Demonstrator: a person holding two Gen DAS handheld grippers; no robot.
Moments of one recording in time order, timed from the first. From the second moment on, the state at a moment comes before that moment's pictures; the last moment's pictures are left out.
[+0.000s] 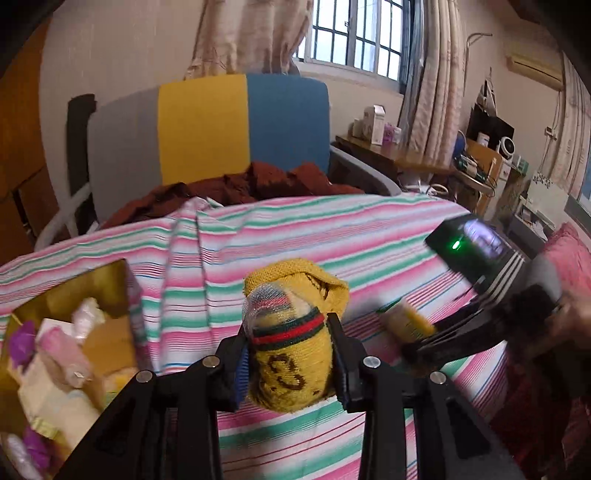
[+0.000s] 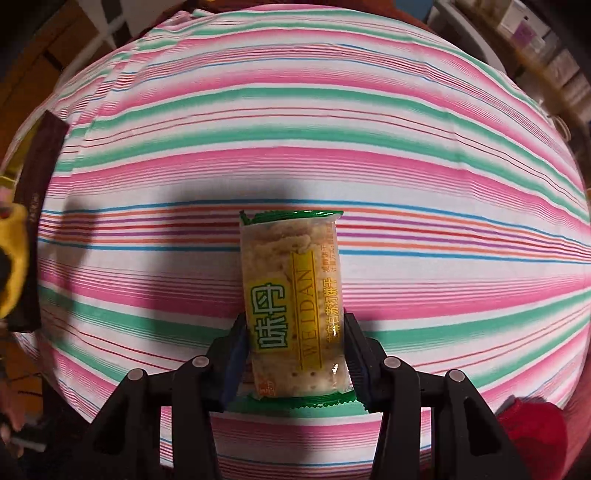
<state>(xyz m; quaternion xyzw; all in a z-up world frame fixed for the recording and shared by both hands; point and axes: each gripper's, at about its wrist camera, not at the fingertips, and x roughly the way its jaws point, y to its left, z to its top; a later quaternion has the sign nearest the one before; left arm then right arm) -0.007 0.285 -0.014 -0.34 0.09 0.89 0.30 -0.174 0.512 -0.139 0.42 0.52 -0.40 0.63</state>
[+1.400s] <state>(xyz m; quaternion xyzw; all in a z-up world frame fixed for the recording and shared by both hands) -0.034 0.033 -0.034 -0.39 -0.05 0.92 0.07 0.145 0.533 -0.003 0.38 0.35 -0.27 0.81</state>
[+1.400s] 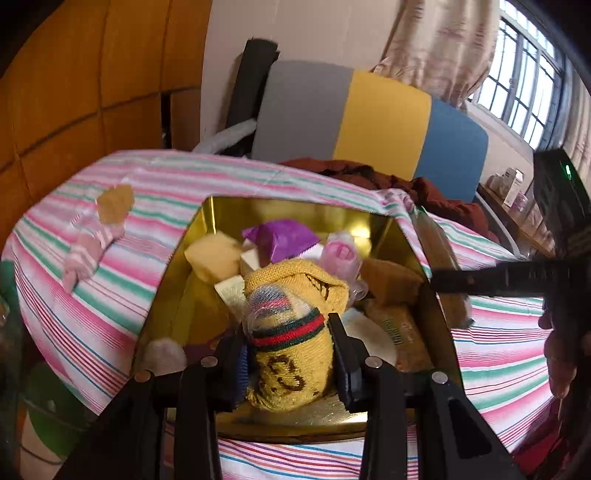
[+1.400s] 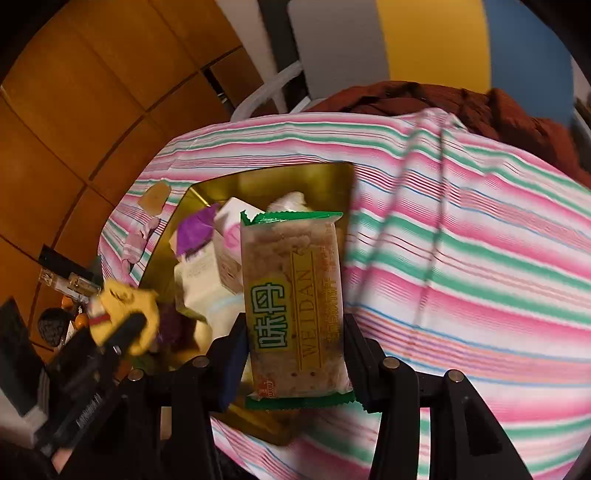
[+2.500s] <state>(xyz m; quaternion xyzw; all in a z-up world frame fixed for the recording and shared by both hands) -0.019 0.031 -0.006 -0.37 0.00 0.93 -0.03 0.168 0.616 -0.001 0.26 0.32 -0.42 0.81</state>
